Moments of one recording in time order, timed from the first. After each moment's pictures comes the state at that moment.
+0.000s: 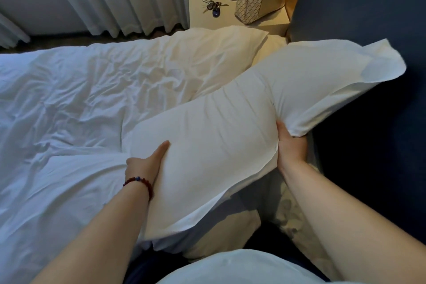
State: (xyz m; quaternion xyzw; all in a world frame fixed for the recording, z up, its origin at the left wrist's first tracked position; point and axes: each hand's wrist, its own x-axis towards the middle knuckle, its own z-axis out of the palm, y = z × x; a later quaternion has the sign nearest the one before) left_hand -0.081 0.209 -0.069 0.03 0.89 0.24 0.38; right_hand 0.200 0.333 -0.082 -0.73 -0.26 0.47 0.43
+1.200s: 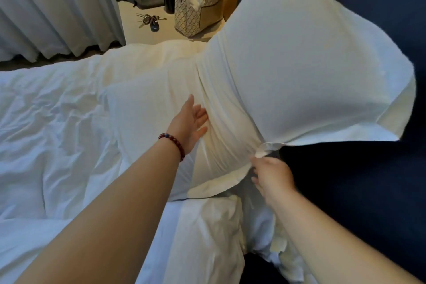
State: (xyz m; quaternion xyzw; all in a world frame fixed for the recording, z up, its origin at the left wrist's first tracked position) left_hand 0.042 0.421 -0.087 0.16 0.53 0.41 0.73; right_hand 0.234 0.331 -0.119 -0.80 -0.27 0.44 0.31
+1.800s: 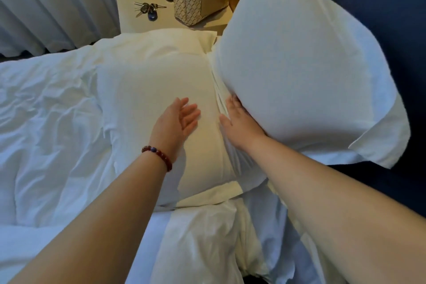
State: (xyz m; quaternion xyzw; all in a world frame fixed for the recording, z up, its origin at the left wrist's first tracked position) left_hand 0.054 0.426 -0.141 0.15 0.56 0.52 0.63; right_hand 0.217 0.470 -0.180 -0.62 -0.75 0.22 0.00
